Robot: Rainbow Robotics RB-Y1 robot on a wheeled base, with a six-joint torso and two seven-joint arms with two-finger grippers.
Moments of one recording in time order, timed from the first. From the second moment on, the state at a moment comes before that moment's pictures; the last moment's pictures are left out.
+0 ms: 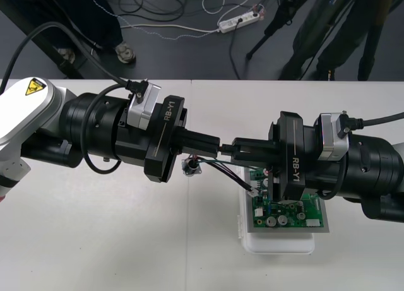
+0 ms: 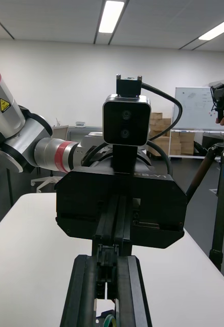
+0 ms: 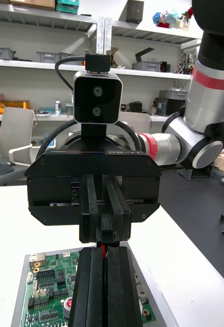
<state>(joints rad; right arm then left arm) -0.08 -0.47 0.09 -2.01 1.05 -1.18 -0.03 -0.50 0.71 -0.46 -1.77 -0.83 -1.15 0.01</state>
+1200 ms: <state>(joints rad) -0.08 -0.47 0.09 -2.01 1.02 -1.19 -0.03 -0.50 0.71 -0.46 -1.76 -0.82 -1.15 0.01</state>
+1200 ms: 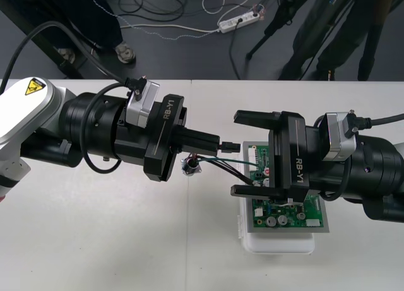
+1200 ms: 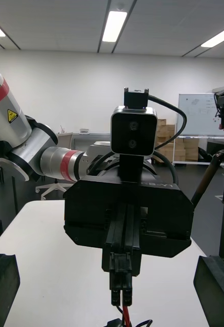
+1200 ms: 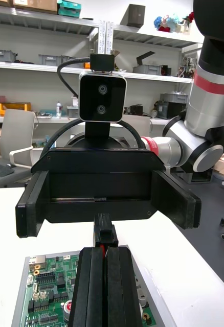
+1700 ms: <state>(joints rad) -0.08 -0.48 0.09 -2.01 1.03 -1.21 -0.03 -0.50 0.71 -0.44 -1.65 -0.75 -1.19 0.01</state>
